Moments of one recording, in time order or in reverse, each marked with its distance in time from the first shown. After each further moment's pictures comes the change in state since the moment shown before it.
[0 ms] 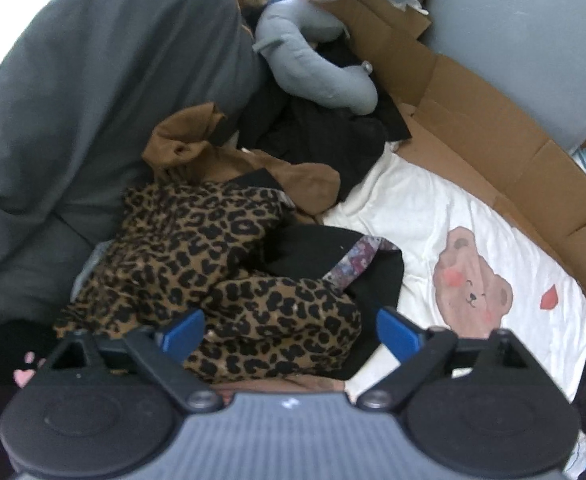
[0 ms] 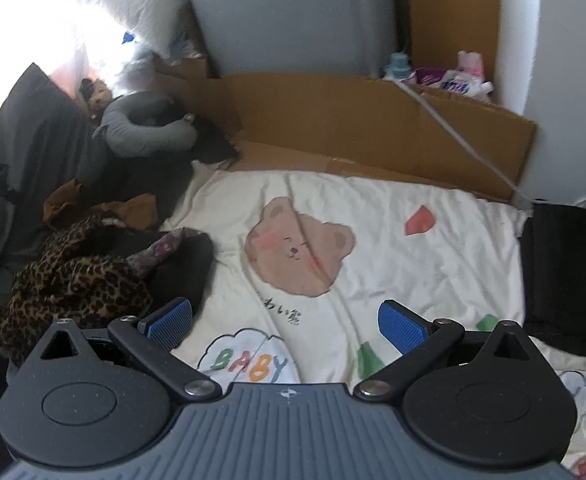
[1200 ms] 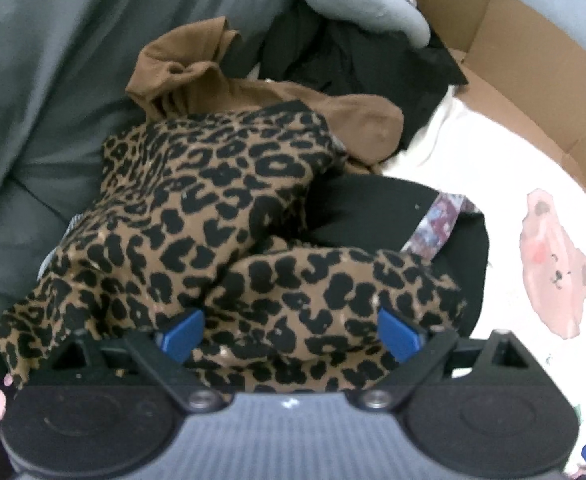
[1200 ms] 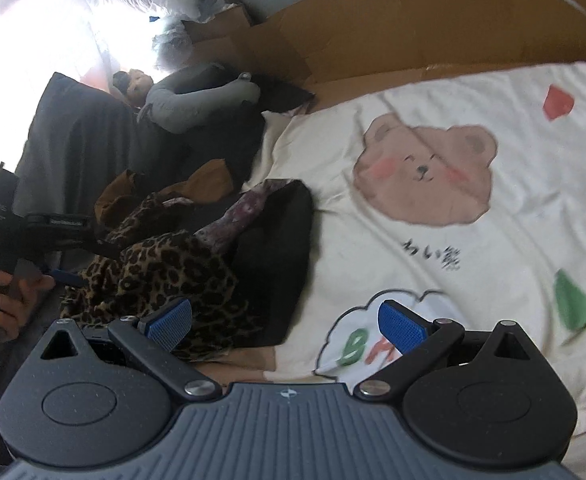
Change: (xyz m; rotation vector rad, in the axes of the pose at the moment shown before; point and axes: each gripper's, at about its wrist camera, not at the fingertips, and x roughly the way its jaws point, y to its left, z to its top) left arm 0.141 0.028 -0.024 0.028 0.069 0.073; right arm 0.155 0.053 -0.072 0.241 0.030 0.338
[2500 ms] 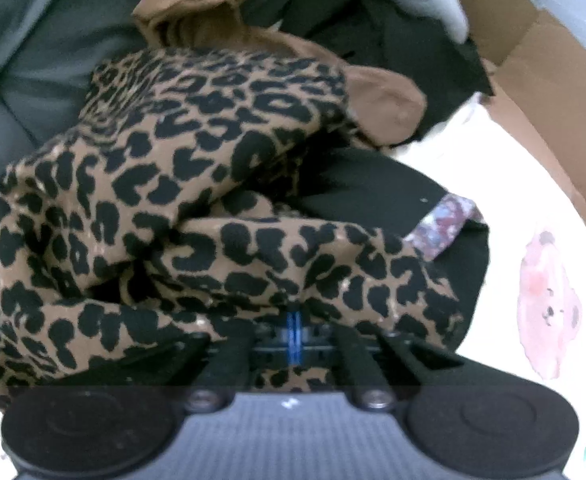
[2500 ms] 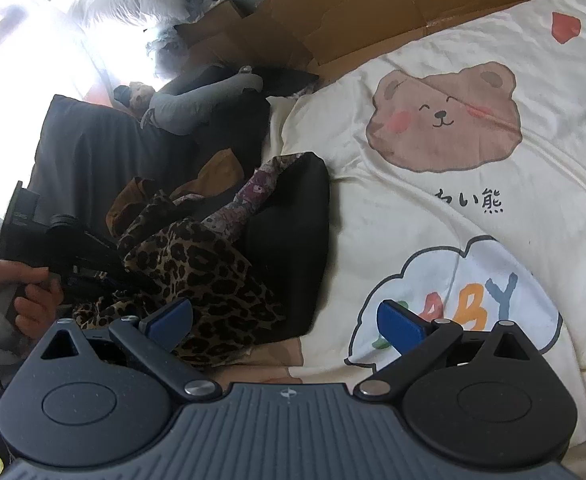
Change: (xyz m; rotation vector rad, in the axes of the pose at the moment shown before) left arm 0.035 0.000 -0.011 -0.186 0.046 -0.081; right arm 0.044 -0.020 -0.037 0.107 -0.030 0.093
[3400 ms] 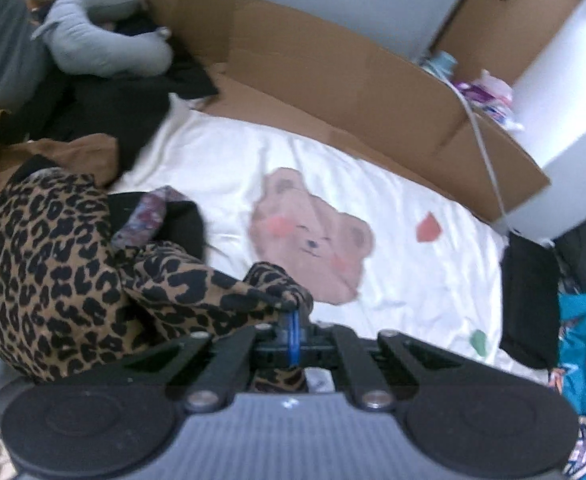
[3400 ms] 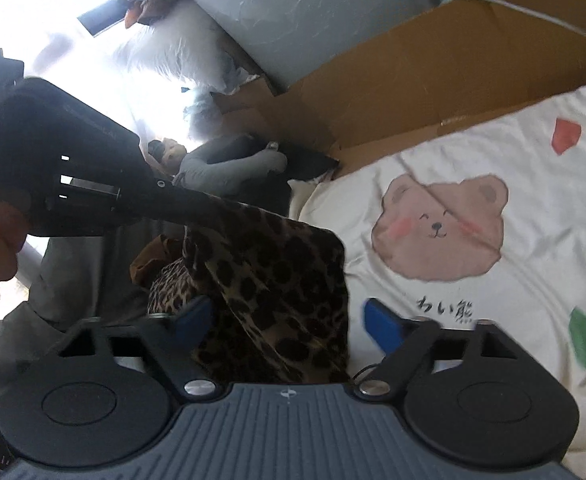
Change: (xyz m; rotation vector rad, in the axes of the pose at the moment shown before) left arm -0.135 -0.190 -0.106 0.441 -0.081 -0.340; right arm -0.068 0.003 0.039 -0.120 -0.189 0.036
